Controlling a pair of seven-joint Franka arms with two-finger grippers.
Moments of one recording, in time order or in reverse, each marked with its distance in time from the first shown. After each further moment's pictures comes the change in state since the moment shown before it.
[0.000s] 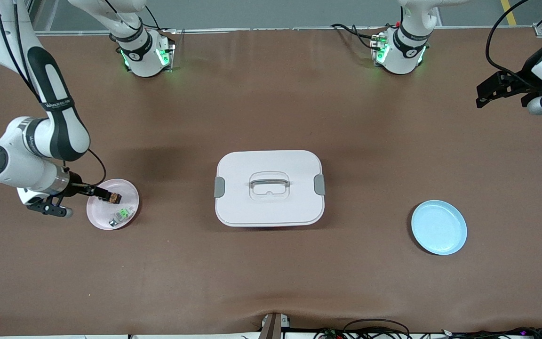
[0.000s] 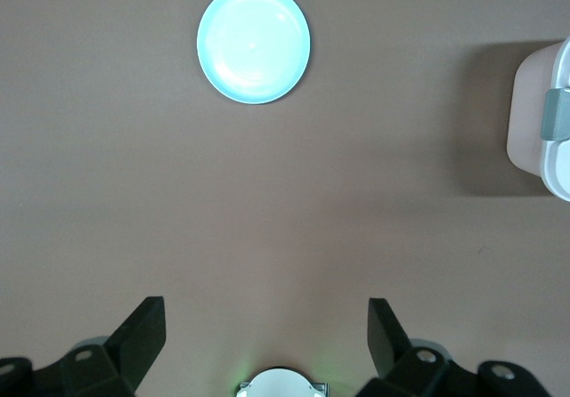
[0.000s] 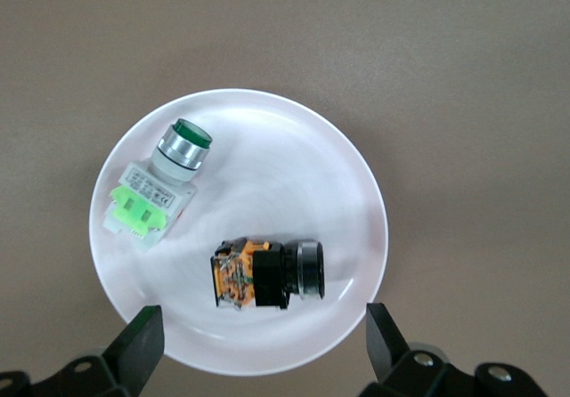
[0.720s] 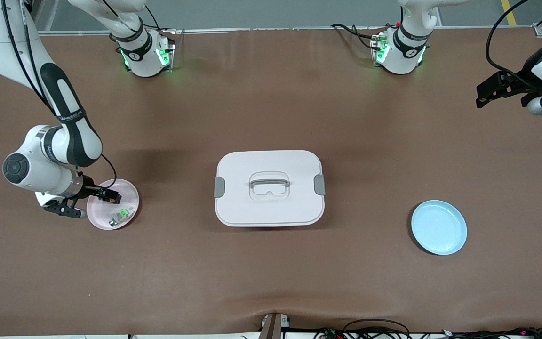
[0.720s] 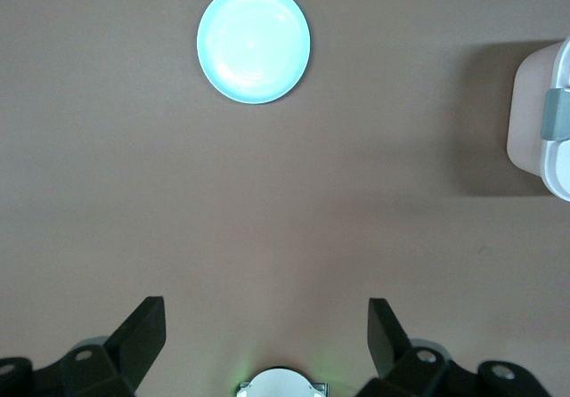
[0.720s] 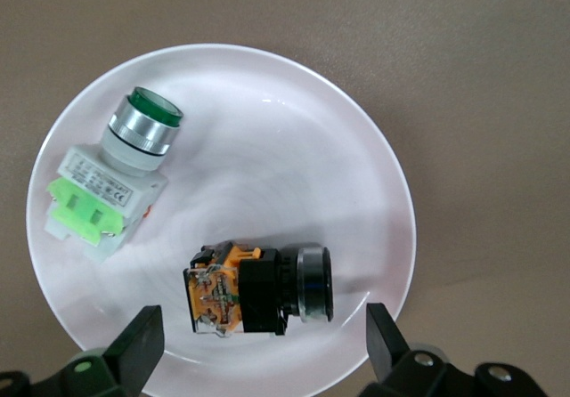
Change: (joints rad) left arm 0.000 0.000 0.000 0.000 0.000 0.000 0.000; right arm 0.001 0.069 0.000 -0.010 0.022 0.042 0.002
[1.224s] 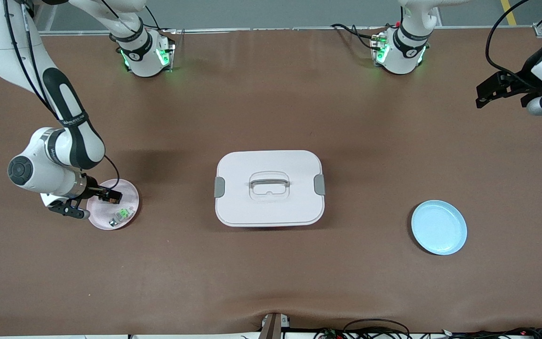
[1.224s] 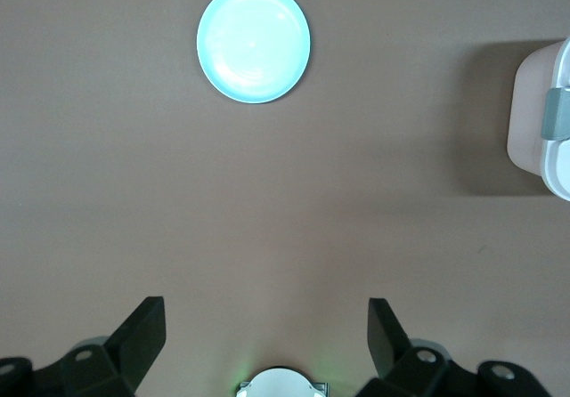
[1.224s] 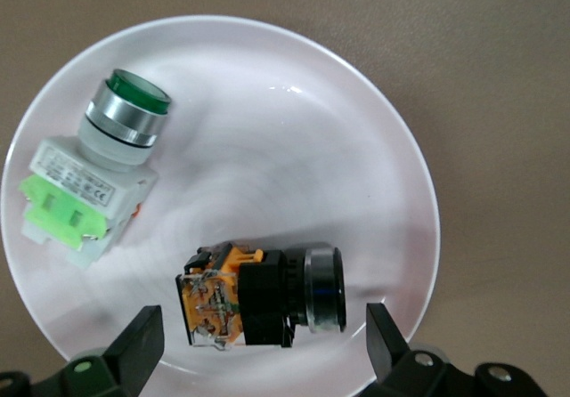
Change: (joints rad) left arm 0.000 0.000 0.000 -0.002 0.000 0.000 0.000; right arm 0.003 0.028 0.000 0.000 0.017 0.006 0.000
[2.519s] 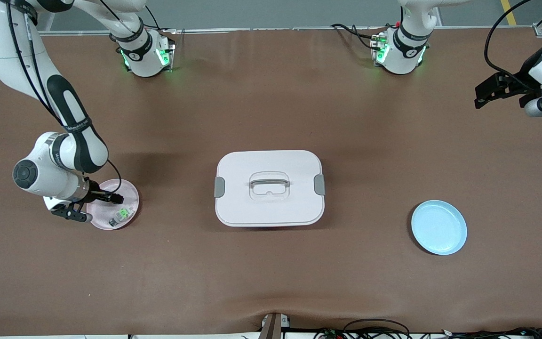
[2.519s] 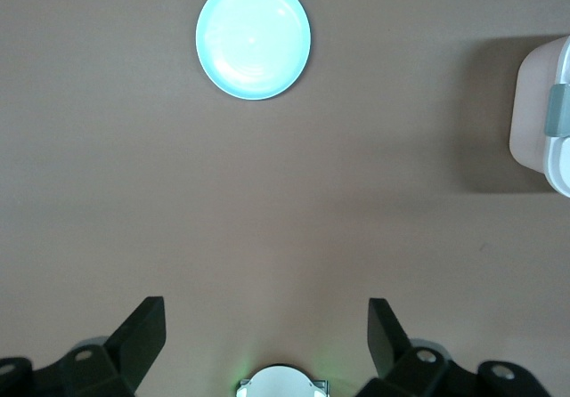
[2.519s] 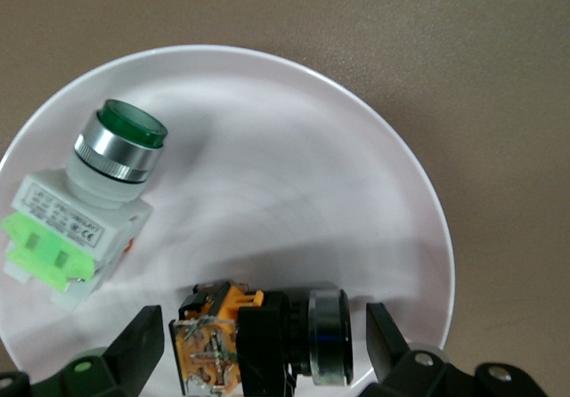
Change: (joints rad) left arm 0.000 0.000 0.000 -0.008 0.000 0.000 0.000; right arm 0.004 0.042 -0.004 0.028 0.000 0.041 -0.010
